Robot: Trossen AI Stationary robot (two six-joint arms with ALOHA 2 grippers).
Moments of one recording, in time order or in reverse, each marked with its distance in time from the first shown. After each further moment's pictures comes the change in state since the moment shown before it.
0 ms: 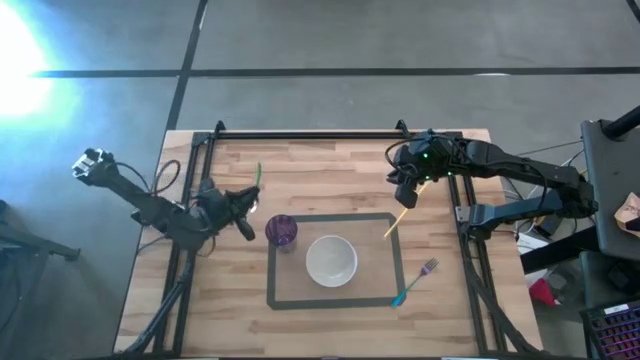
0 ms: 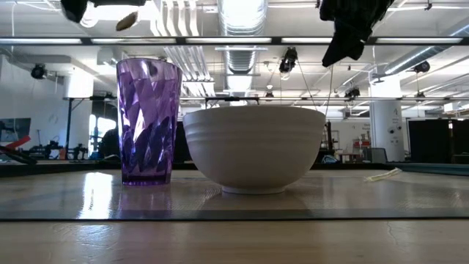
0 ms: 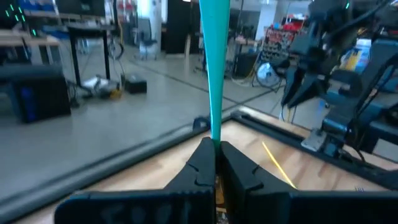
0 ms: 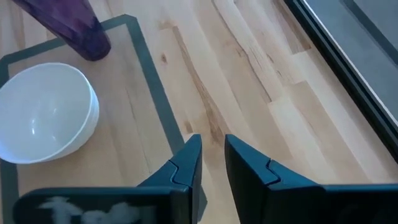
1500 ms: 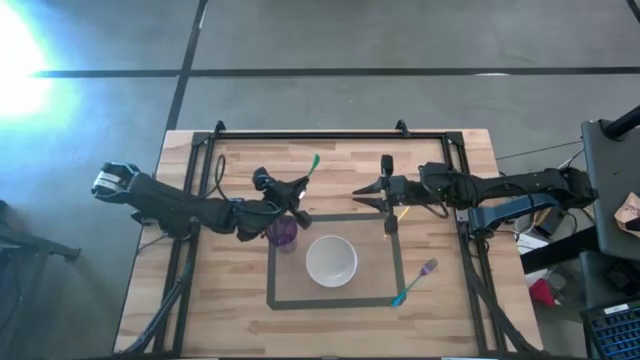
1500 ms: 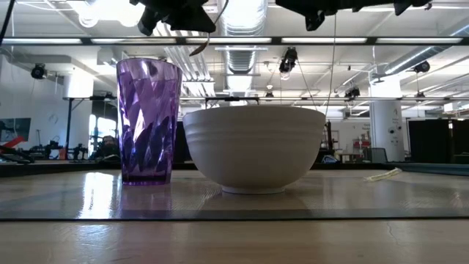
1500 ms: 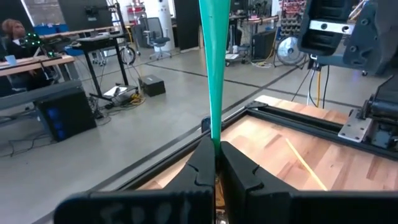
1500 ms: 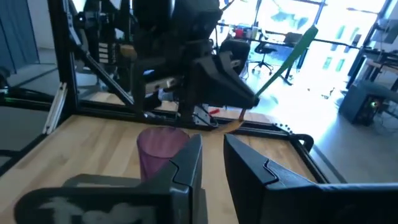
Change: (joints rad) left arm 0.321 0.484 0.208 0.304 0.259 0.242; right arm 0.275 0.005 -0.340 1.100 0.003 -0.214
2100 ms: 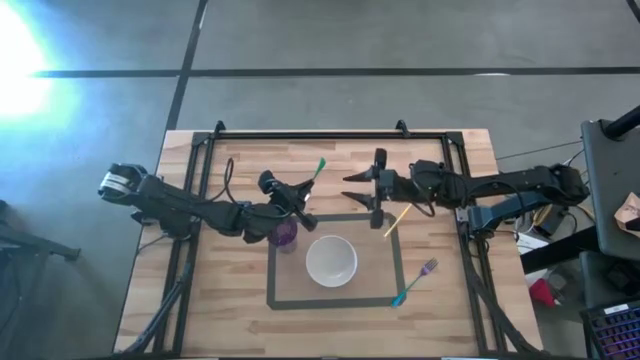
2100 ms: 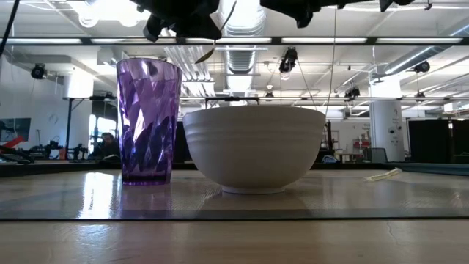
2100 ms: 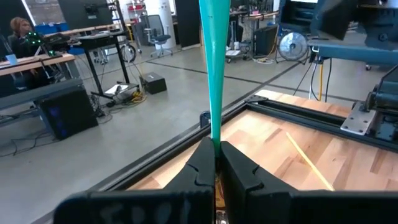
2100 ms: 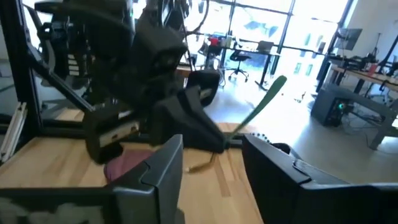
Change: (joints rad) left arm 0.003 0.069 0.004 0.049 -0.001 0.000; right arm -0.001 0.107 0.075 0.083 0.106 0.004
